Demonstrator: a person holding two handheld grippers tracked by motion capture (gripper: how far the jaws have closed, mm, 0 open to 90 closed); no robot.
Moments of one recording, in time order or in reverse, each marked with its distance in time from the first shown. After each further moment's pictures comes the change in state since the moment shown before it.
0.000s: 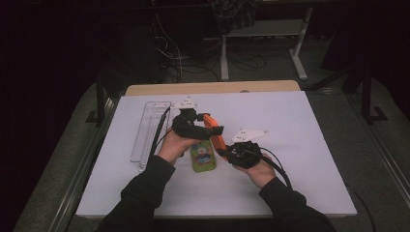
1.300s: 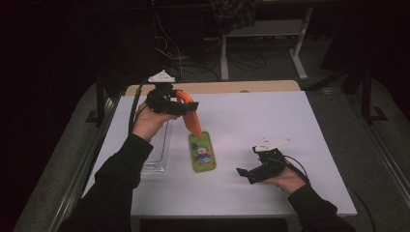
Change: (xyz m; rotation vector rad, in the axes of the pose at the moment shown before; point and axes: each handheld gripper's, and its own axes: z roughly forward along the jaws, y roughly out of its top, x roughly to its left) left arm 0.037 0.059 -0.067 0.050 0.261 0.064; right arm -0.032 -0.047 -0.044 0.095 -0.016 0.007
